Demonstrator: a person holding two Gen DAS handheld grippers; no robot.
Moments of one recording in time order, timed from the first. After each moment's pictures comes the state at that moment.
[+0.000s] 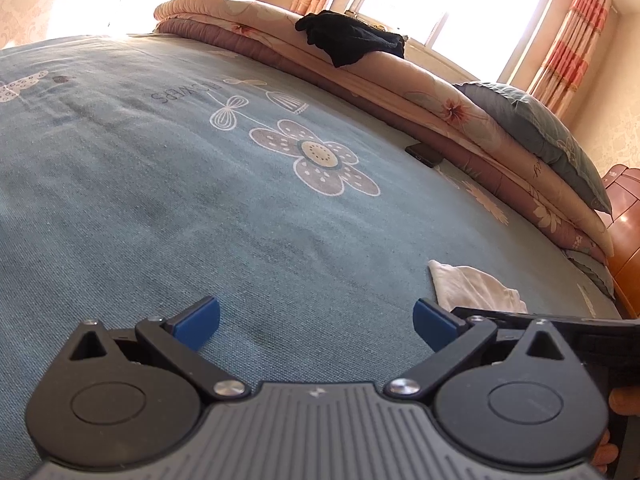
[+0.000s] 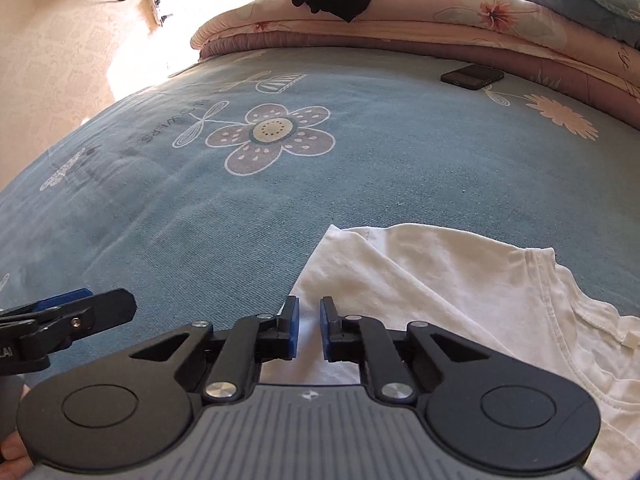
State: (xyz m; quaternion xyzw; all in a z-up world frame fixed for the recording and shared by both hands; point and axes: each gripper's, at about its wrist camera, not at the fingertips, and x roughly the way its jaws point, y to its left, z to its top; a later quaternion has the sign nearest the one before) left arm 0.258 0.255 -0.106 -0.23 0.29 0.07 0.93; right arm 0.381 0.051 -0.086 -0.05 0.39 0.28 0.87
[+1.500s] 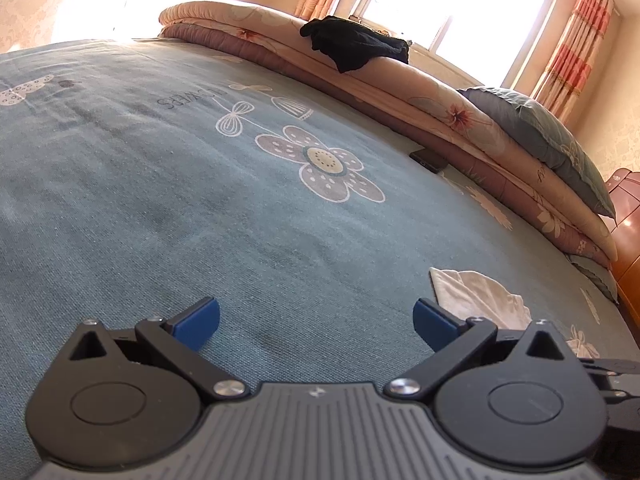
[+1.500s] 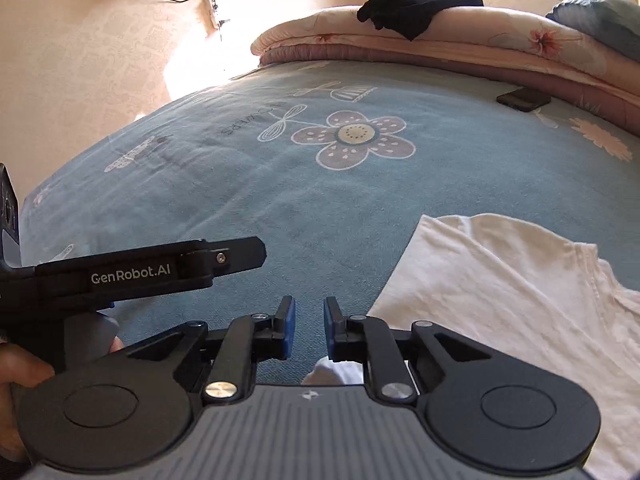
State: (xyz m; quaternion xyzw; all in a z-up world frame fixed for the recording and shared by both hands) left arm 0.256 0.259 -0.103 -0.24 0.28 0.08 0.93; right arm 0.308 0.055 -0.066 -0.05 0.37 0.34 0.87
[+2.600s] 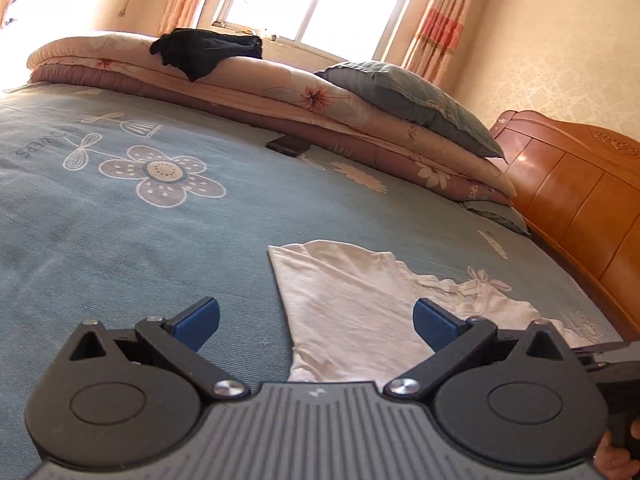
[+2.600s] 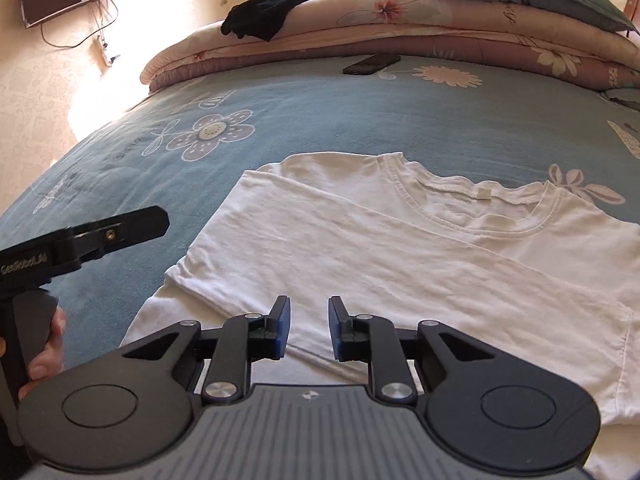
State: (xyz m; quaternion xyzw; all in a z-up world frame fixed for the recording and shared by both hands) left arm 0.251 0.179 -0.083 -0.15 0.25 -0.13 0.95; right arm 0.272 -0.078 -0.074 0.03 0.40 0.20 0.89
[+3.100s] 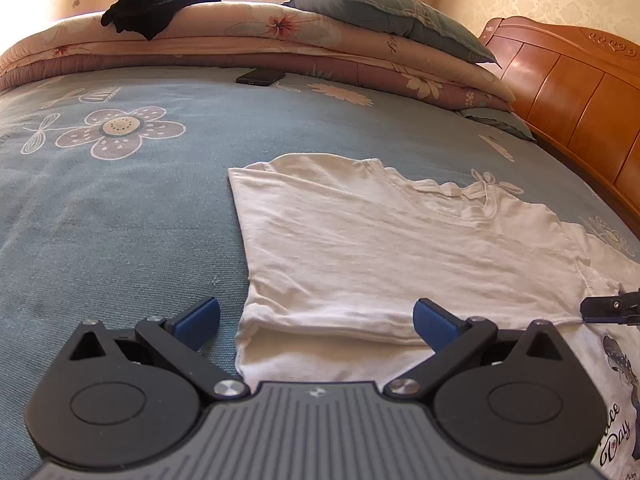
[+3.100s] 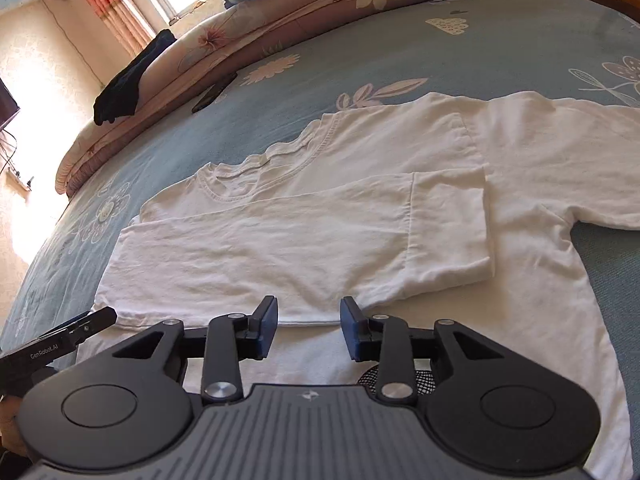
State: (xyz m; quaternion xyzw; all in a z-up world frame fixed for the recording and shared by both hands) left arm 0.263 0.133 -0.108 -0.06 0.34 -0.12 0.93; right arm 0.227 -0.234 -0.094 0.21 0.39 0.07 0.89
